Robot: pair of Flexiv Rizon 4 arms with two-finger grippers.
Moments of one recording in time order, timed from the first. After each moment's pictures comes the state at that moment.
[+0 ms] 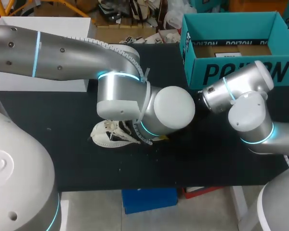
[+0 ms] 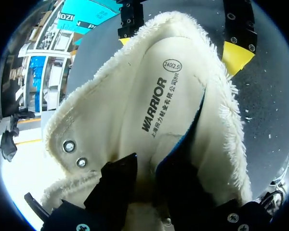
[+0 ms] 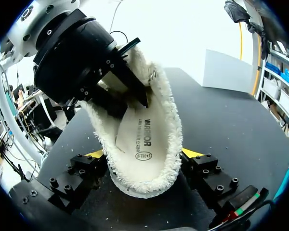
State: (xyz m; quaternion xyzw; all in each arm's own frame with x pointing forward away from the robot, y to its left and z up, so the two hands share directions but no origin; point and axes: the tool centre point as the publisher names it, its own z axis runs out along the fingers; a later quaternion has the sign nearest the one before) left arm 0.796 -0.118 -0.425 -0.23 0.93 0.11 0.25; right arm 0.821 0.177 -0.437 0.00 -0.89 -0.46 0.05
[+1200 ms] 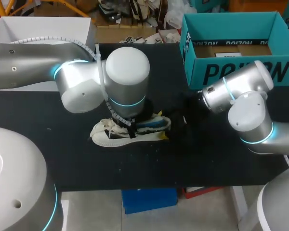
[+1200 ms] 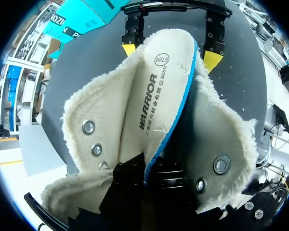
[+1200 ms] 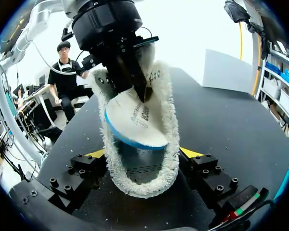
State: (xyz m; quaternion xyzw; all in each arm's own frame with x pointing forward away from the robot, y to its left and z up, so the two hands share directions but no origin) left arm 0.799 -0.109 -0.409 -0.17 0.98 0.01 0.12; right arm 0.821 0.177 -0.437 -0.01 -0.89 -0.46 0.05
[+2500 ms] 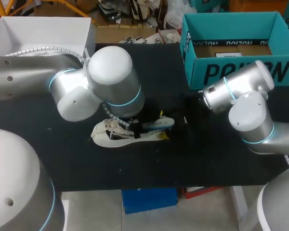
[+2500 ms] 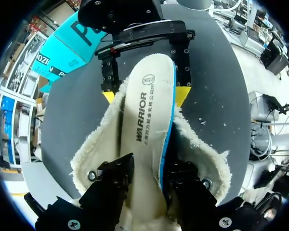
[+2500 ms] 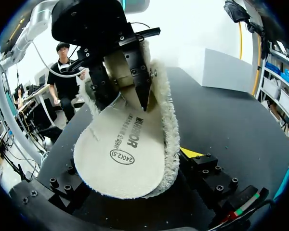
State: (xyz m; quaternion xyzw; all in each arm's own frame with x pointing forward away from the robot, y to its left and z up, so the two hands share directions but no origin) left arm 0.796 -0.161 -0.404 -0.05 0.99 -0.10 0.11; right arm 0.821 0.175 -0.437 -0.01 -0.89 -0.46 0.05
